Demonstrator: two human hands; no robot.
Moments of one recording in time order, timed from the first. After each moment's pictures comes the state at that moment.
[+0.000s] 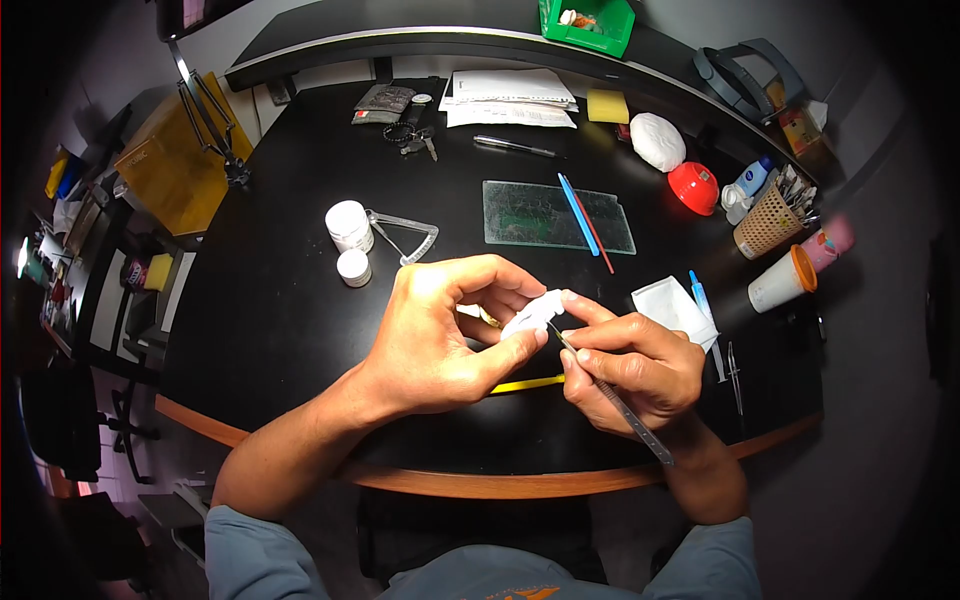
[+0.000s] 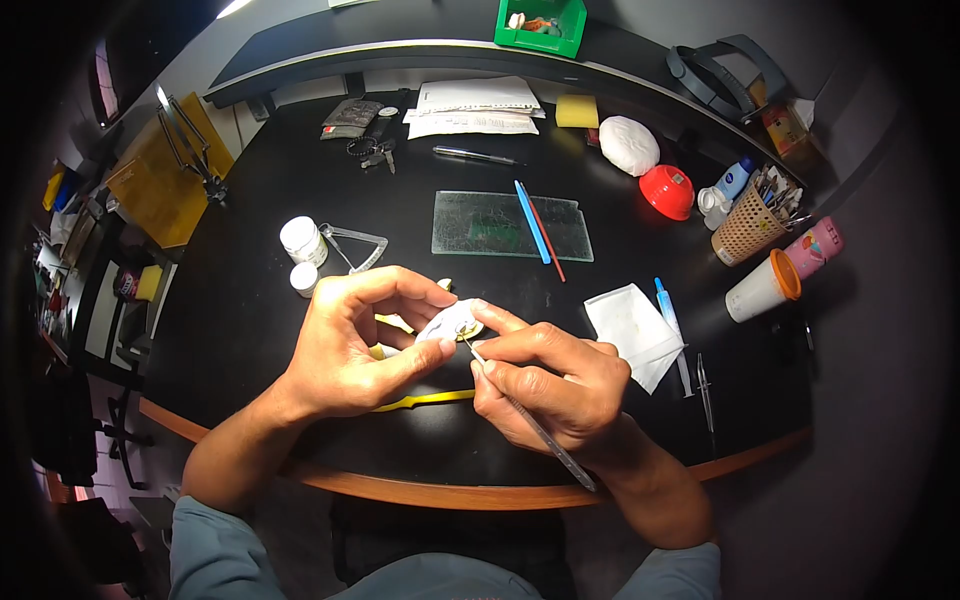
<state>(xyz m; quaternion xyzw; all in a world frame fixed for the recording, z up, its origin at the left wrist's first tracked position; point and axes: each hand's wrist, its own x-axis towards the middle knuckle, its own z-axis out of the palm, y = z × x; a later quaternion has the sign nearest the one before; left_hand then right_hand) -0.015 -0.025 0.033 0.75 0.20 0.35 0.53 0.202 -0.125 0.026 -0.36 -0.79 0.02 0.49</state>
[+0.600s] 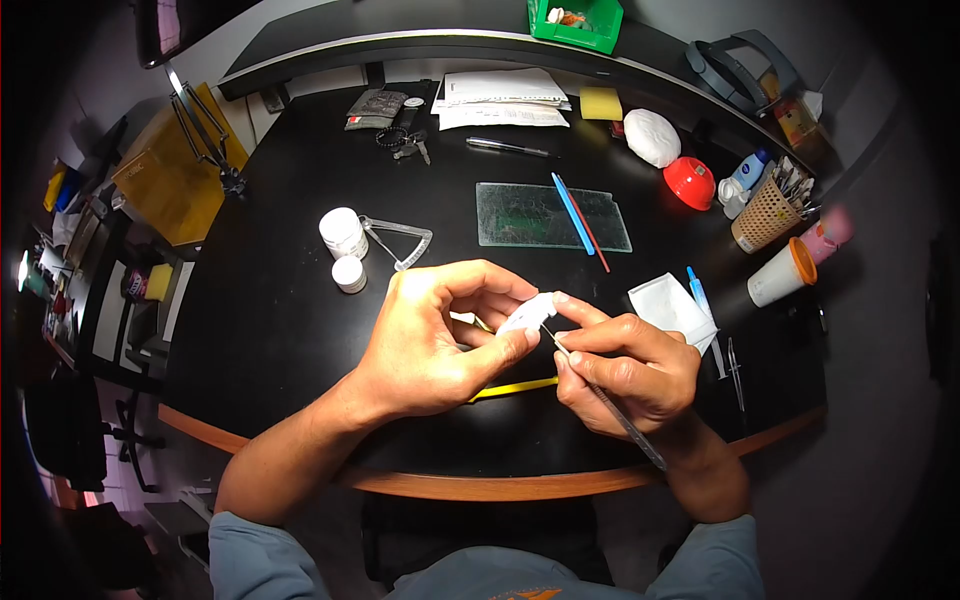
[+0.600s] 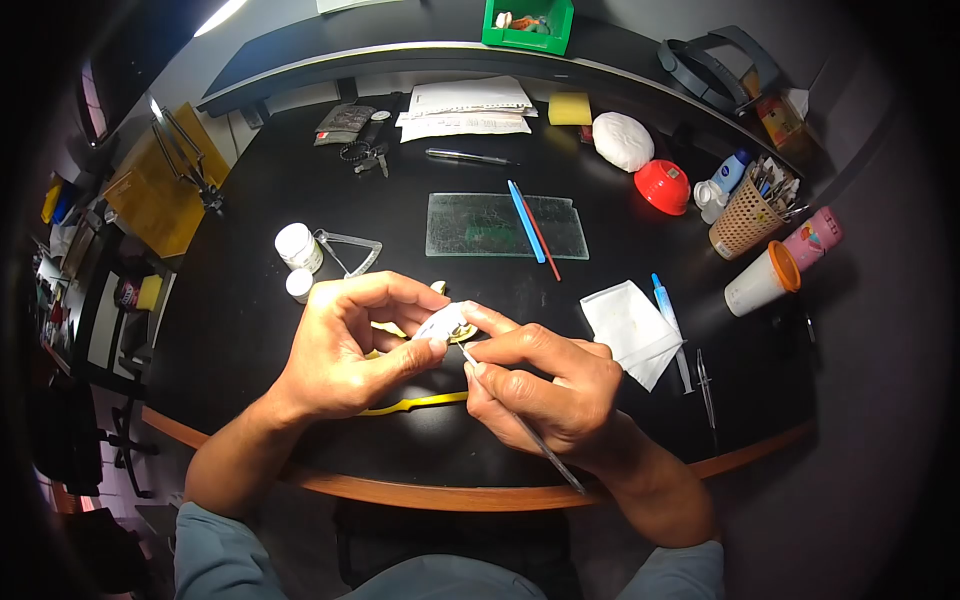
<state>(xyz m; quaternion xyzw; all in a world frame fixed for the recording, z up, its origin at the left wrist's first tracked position) -0.015 -0.024 0.034 0.72 0.21 0.33 0.58 0.200 -0.125 0.024 -0.37 -0.78 -0.01 0.50</state>
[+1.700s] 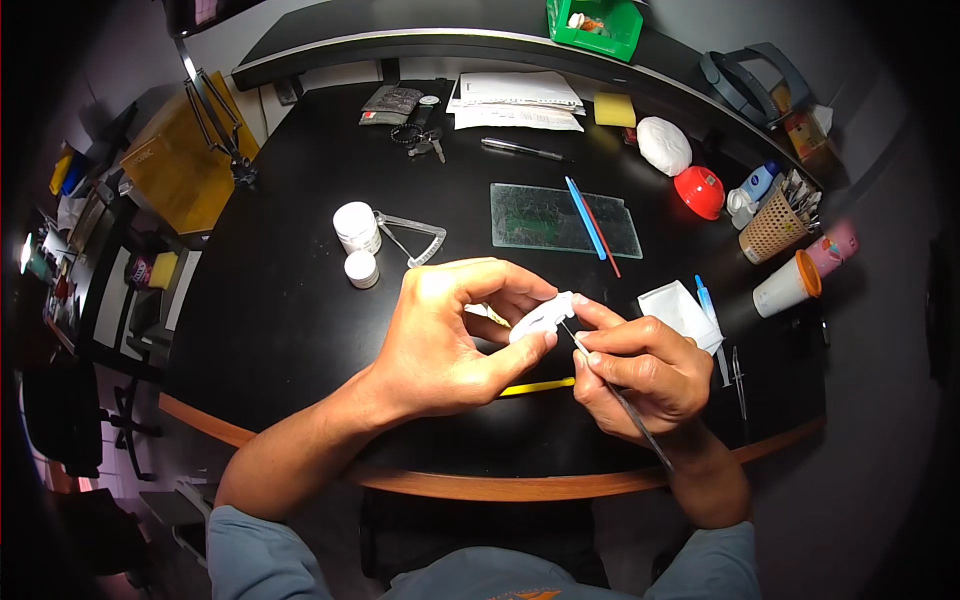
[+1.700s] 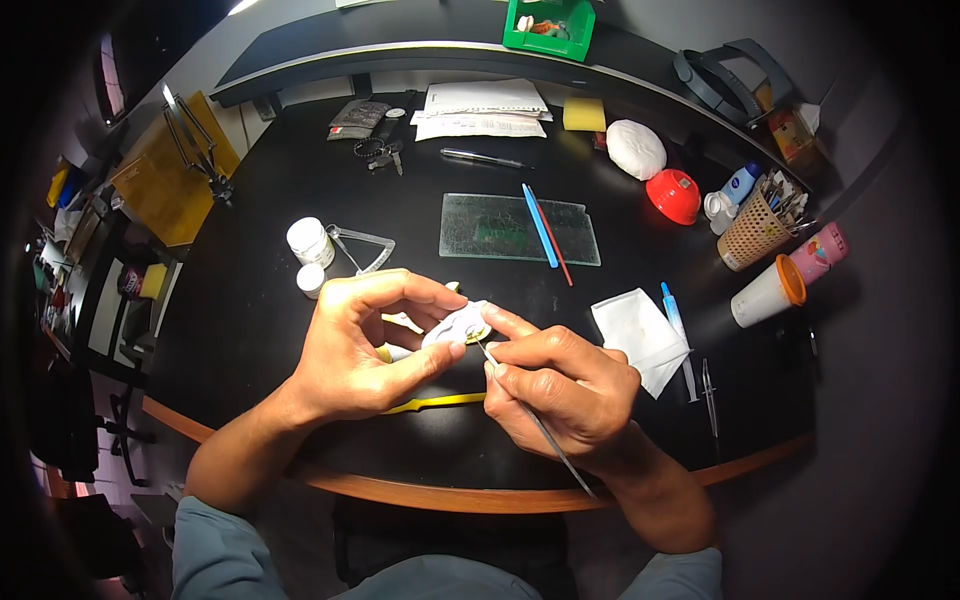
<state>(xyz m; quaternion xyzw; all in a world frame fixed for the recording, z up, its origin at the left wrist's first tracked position) -0.011 -0.026 0.032 0.73 0.20 0.39 0.52 0.197 -0.125 0.024 -0.38 -0.77 -0.02 0.51</state>
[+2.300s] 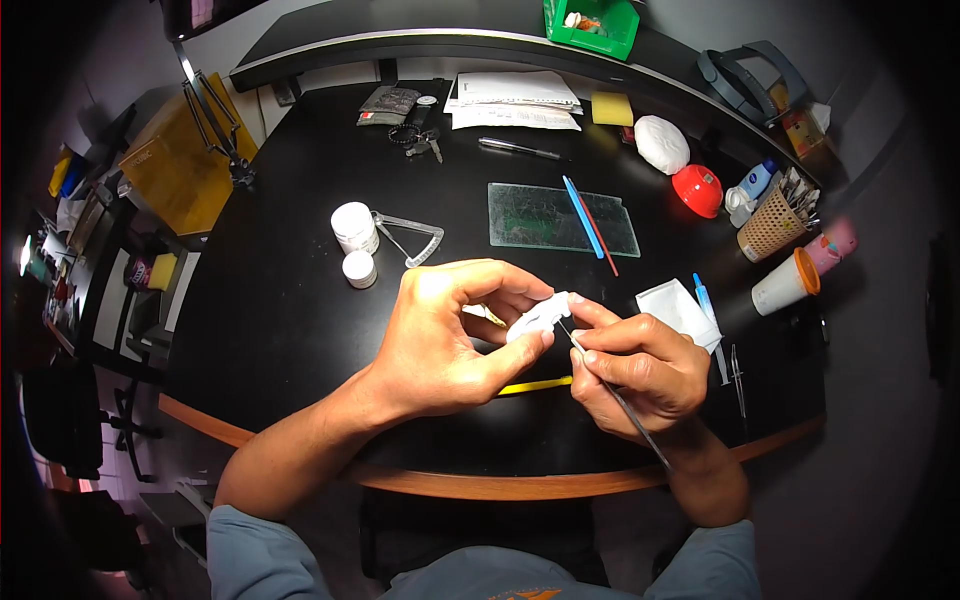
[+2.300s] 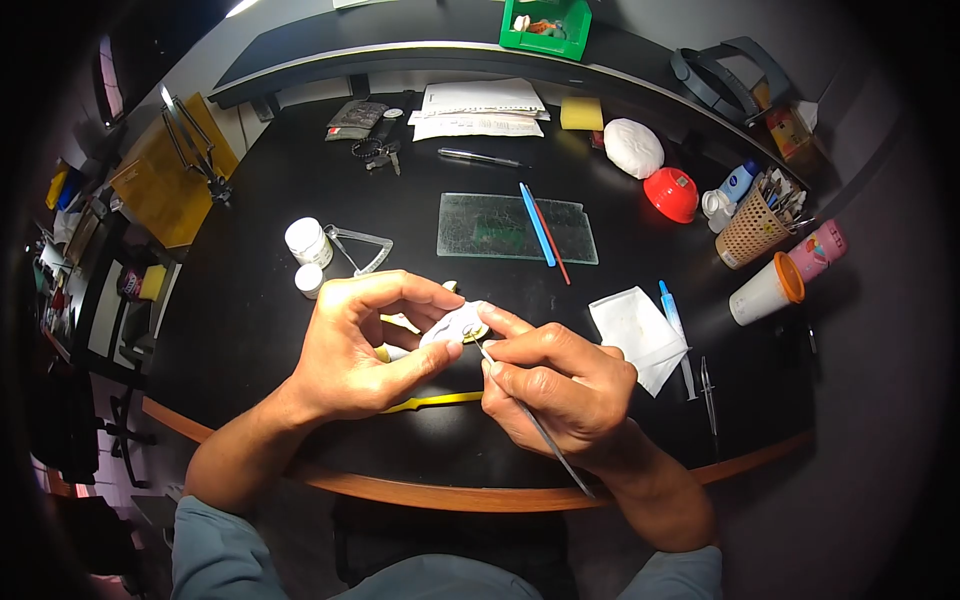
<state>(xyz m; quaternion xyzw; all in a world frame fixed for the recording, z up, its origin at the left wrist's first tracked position) -0.015 -0.026 0.032 0.75 0.20 0.37 0.51 0.197 -0.124 0.025 -0.38 -0.77 -0.01 0.51</state>
